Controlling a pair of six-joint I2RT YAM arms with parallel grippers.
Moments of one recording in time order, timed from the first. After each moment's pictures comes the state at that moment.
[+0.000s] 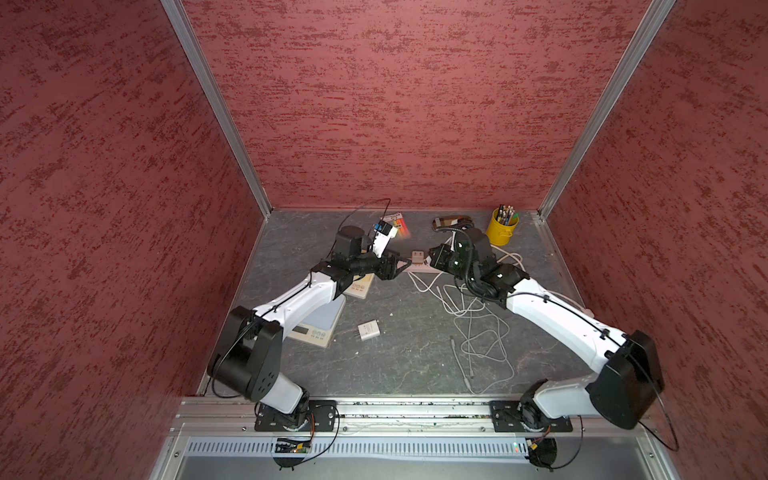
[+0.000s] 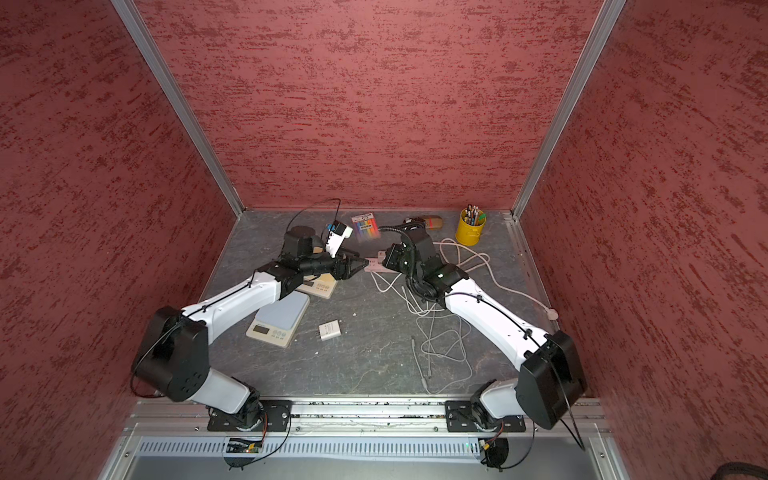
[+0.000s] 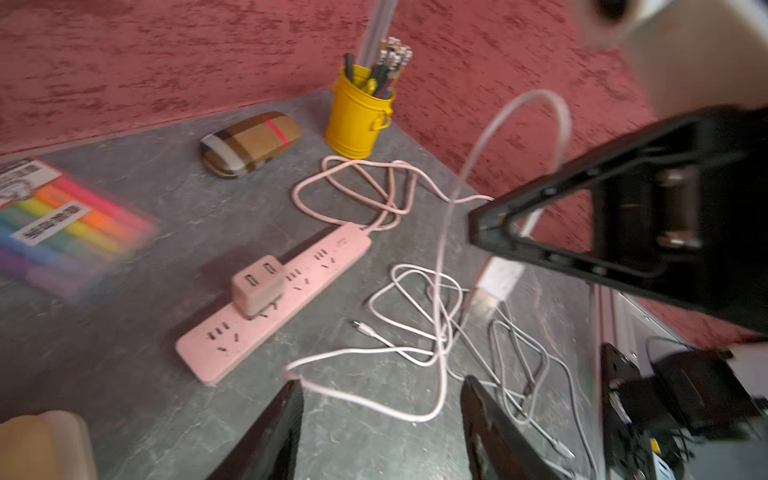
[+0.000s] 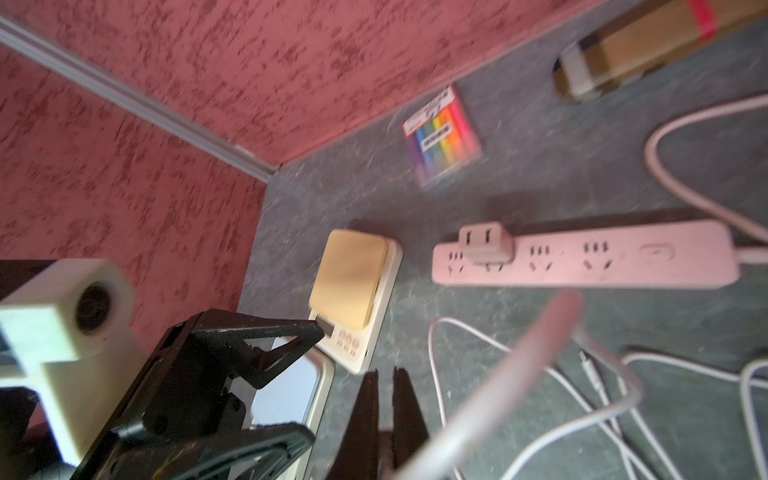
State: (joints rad) left arm -0.41 1.61 1.08 0.03 0.61 -0.17; right arm 0.60 1.44 1.17 -0.24 0.07 0.79
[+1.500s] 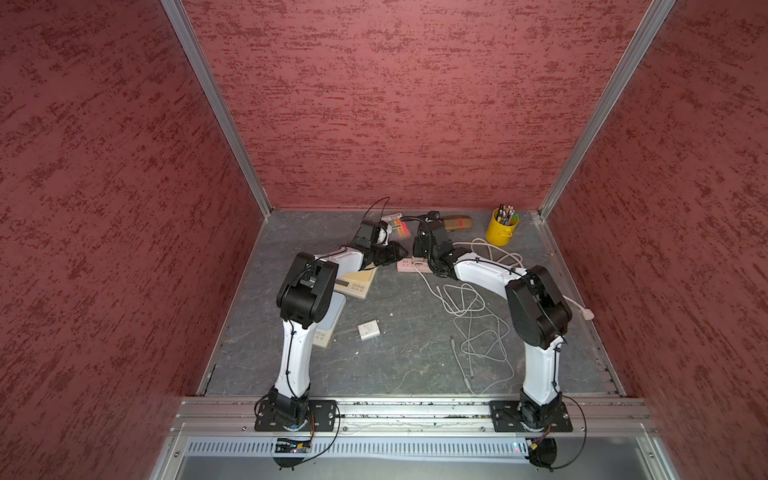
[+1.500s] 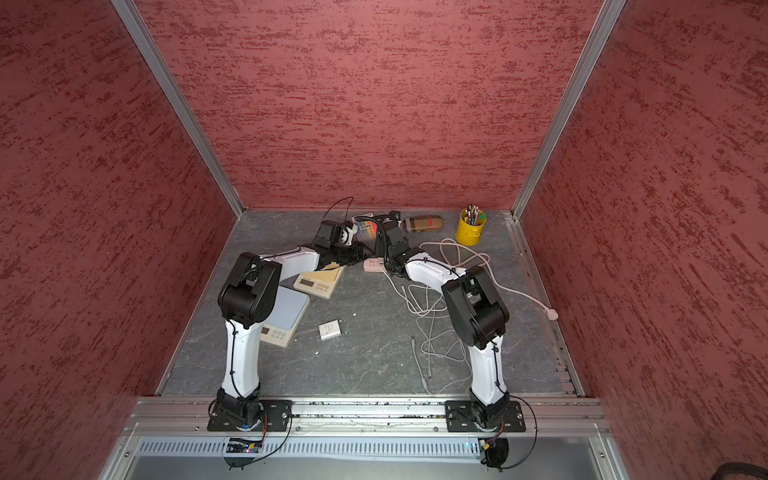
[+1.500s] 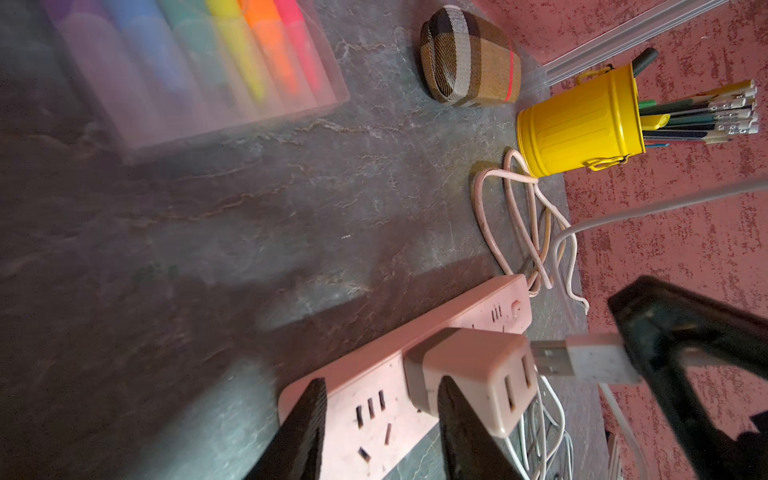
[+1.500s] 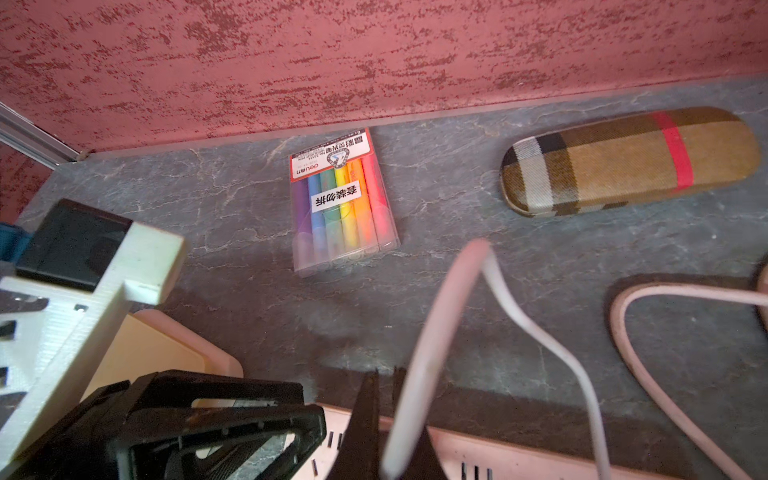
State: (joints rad) left arm -0.38 2.18 1.46 -0.01 0.52 -0.58; right arm 0.54 2.00 1.40 0.00 0.24 0.47
